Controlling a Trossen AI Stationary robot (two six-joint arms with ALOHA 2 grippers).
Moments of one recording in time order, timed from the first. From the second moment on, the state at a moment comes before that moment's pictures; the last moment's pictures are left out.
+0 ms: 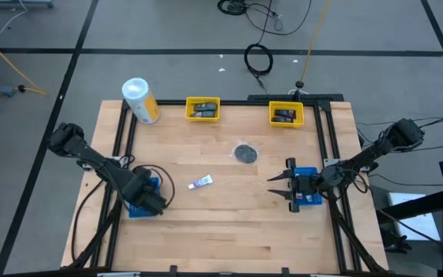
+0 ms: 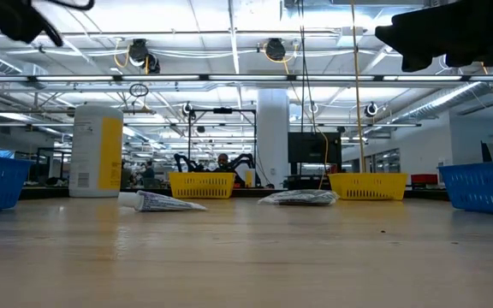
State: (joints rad) left arm -0.56 1.45 1.15 -1.58 0.13 -1.75; right arm 0.48 1.09 0.13 1.07 0.42 -0.24
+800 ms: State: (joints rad) left arm -0.55 1.40 0.92 -1.33 0.04 -1.66; right arm 0.46 1.09 0.13 1.05 0.42 -0.20
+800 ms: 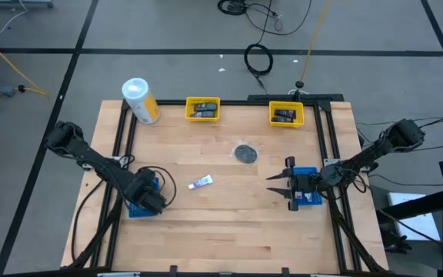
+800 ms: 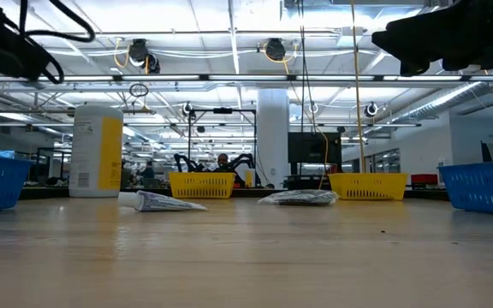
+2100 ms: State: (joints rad) left arm -0.52 1.41 0.80 -0.32 -0.83 -0.76; right arm 0.46 1.09 0.13 1.03 0.42 -0.20
